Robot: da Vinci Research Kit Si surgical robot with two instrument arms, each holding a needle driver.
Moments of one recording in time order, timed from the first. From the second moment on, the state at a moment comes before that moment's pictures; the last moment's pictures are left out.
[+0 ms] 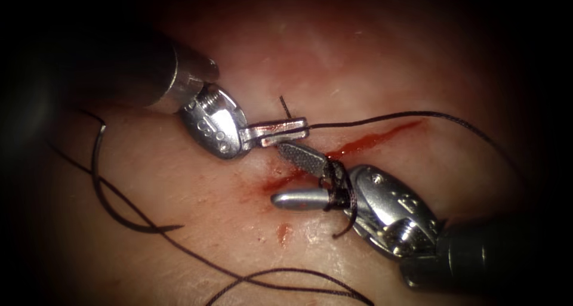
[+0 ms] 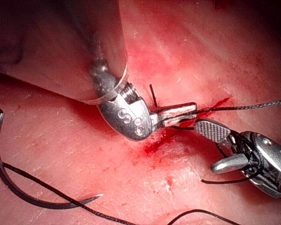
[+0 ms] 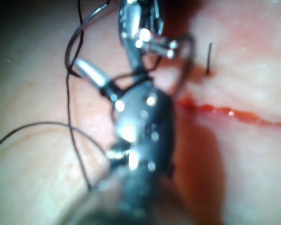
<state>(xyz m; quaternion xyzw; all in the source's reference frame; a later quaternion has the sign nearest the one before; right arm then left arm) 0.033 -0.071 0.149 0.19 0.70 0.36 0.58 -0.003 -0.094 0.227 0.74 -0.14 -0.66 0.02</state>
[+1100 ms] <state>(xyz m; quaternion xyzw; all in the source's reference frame) 0.032 -0.070 0.151 0.19 0.68 0.39 0.60 -0.002 -0.100 0.222 0.76 -0.14 -0.64 0.02</state>
